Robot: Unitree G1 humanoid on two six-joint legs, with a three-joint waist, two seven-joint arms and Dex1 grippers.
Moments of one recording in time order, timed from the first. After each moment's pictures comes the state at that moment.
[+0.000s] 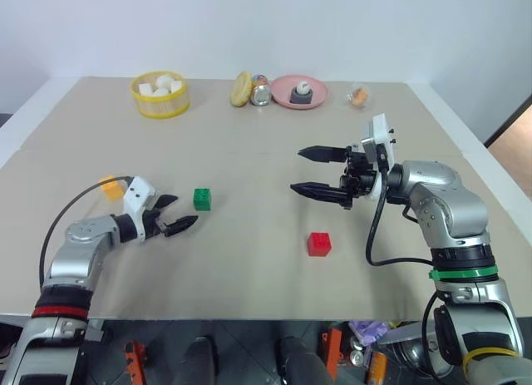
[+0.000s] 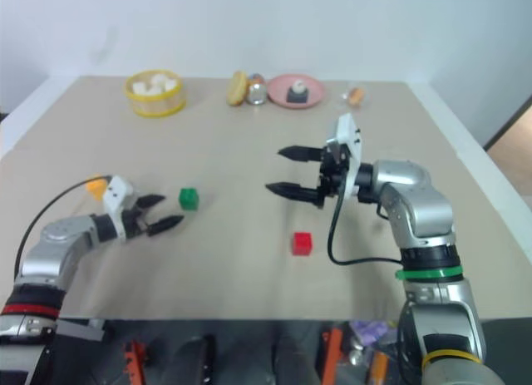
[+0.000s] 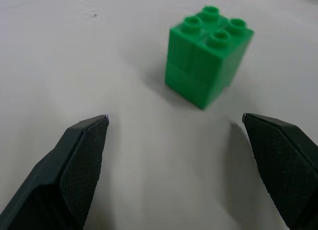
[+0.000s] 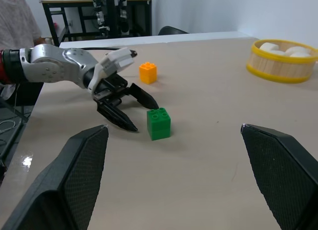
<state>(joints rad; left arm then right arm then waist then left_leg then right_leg) -0.47 0.59 0.04 0.40 -0.30 0.21 -0.98 -0.70 -0.58 -0.01 0.06 0.49 0.46 1.19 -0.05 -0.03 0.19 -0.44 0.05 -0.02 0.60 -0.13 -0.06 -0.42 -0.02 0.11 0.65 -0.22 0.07</state>
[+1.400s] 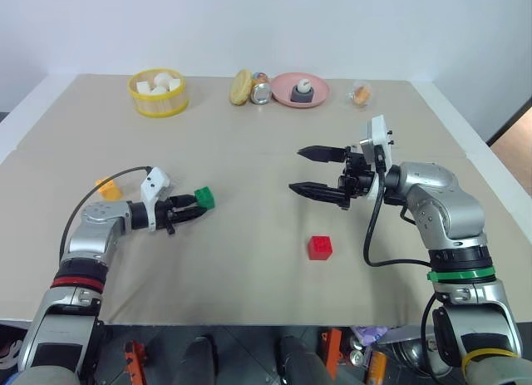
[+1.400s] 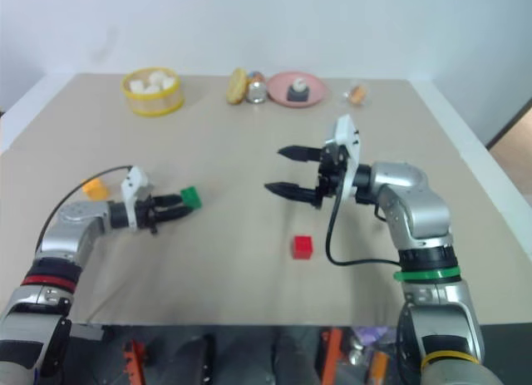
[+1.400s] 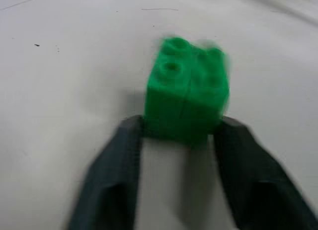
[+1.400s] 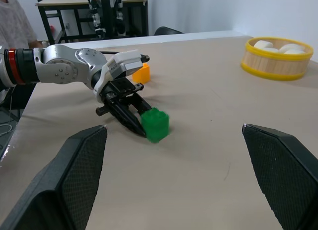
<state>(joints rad) -0.61 0.56 0.00 0.57 -0.26 0.15 -1.15 -0.70 -0.58 0.00 0.07 0.49 0.44 1.17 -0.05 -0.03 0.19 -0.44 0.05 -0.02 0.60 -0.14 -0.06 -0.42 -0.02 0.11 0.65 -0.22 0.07</state>
